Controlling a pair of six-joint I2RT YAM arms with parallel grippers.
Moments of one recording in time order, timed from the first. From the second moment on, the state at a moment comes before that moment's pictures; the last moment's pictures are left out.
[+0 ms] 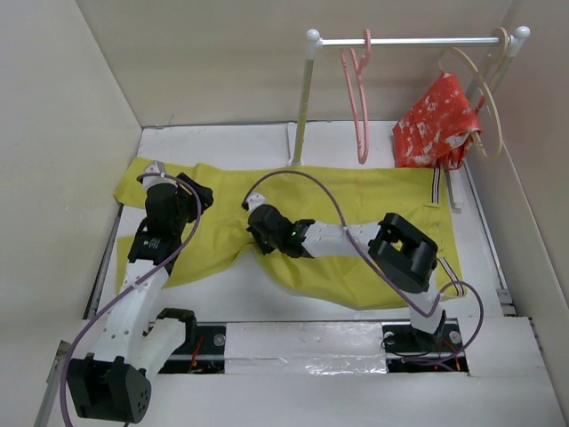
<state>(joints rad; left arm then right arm) -0.12 0.87 0.72 -0.26 -0.08 -0.71 1.07 2.01 1.34 -0.09 0.24 0.29</state>
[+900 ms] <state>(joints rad) -0.03 0.86 0.54 -0.78 -0.54 -1.30 0.86 1.91 1.13 0.14 -0.10 0.36</state>
